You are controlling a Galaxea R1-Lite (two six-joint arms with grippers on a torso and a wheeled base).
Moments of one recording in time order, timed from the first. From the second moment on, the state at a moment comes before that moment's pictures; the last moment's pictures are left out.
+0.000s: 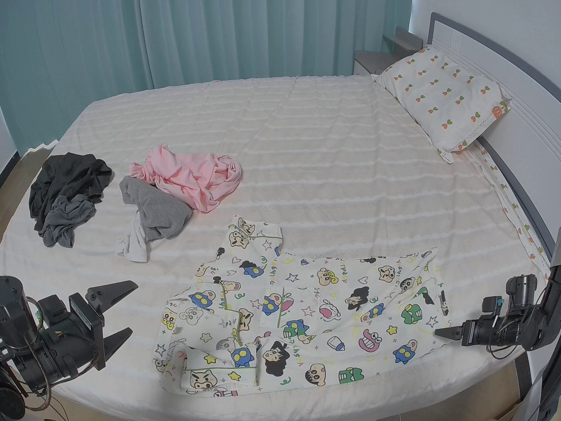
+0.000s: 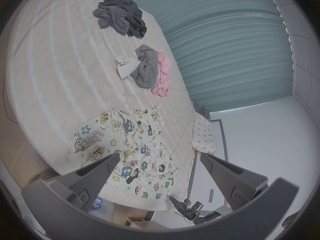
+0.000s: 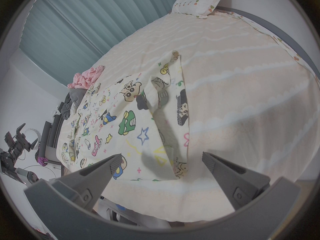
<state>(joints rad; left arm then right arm) -0.32 1.18 -0.09 -0.76 -0.08 -1.24 -0.18 2.13 -0.16 -1.10 0.47 0.04</state>
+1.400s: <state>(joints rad) -0.32 1.17 -0.07 -0.76 -0.08 -1.24 -0.17 2.16 -0.07 -1.13 0.47 0.10</state>
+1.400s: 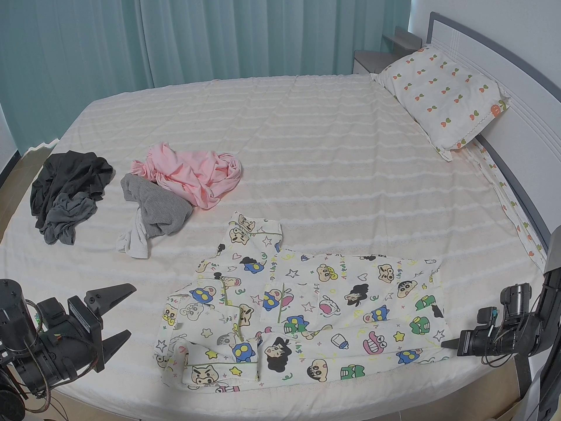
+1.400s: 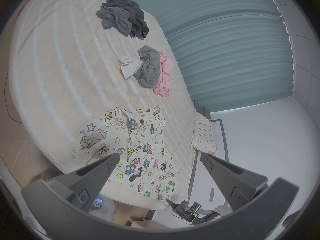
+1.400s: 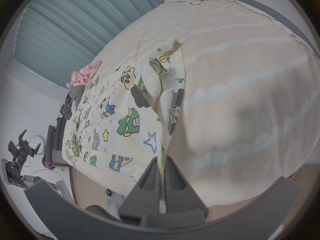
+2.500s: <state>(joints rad) -0.32 1.25 -0.17 -0.76 -0.16 -1.14 -0.28 2.11 -0.04 -1.45 0.48 0.16</state>
